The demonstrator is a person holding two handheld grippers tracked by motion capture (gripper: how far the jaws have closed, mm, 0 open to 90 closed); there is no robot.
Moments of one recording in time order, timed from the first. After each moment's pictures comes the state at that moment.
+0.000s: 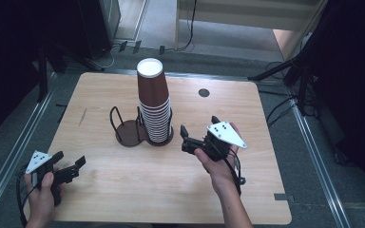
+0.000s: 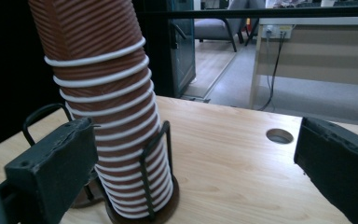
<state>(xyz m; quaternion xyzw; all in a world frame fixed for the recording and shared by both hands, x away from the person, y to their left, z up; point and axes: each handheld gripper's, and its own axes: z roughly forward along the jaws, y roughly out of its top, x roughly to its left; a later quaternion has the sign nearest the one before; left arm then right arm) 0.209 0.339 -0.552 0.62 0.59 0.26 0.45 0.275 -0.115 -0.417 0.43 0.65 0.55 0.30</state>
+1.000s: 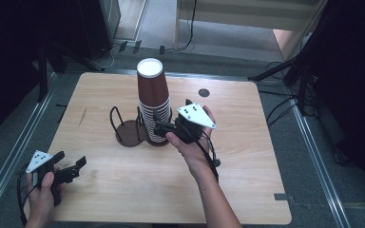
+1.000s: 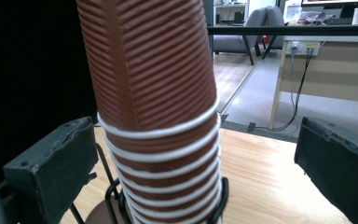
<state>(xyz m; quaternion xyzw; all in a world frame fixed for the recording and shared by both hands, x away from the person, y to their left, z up) 0.210 0.339 -0.552 0.62 0.59 0.25 0.45 0.305 -0.047 -0.397 0.40 0.65 0.58 0.29</state>
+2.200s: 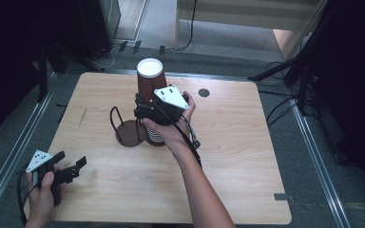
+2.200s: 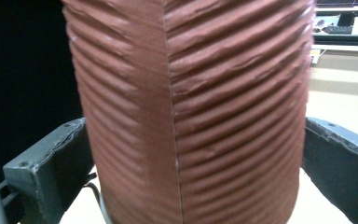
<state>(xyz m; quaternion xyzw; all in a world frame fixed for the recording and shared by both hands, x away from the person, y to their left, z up) 0.211 0.340 -0.552 0.62 0.58 0.25 0.45 0.346 0.007 -0.392 0.40 0.65 0.57 0.31</state>
